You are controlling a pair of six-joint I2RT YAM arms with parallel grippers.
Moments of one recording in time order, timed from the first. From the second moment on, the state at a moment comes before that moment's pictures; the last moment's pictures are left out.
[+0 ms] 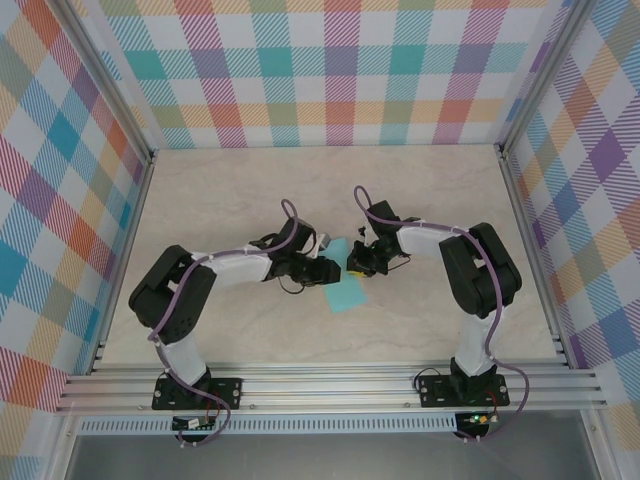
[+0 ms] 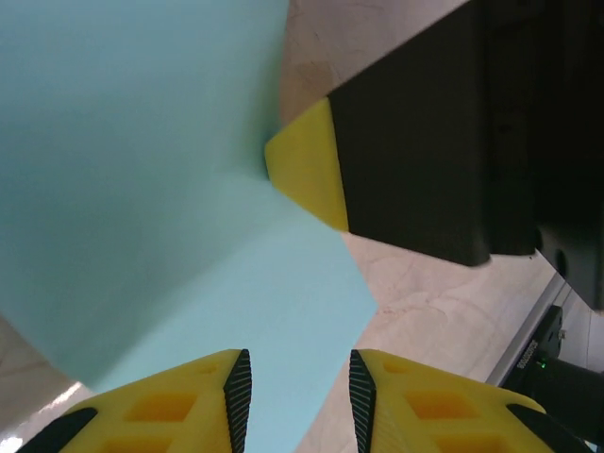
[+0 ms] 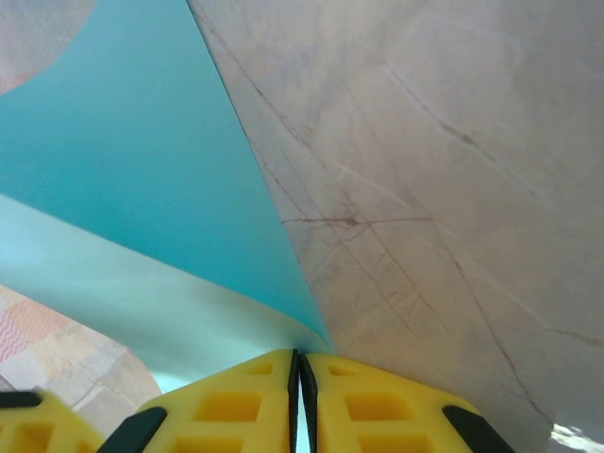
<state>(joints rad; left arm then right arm) -0.65 1.78 0.97 -0.14 0.53 -0.64 0.48 1.91 1.10 -0.45 -0.51 0.62</state>
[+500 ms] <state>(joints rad) -0.65 1.89 1.04 -0.15 0.48 -0.65 0.48 1.91 1.10 -0.44 -0.52 0.62</state>
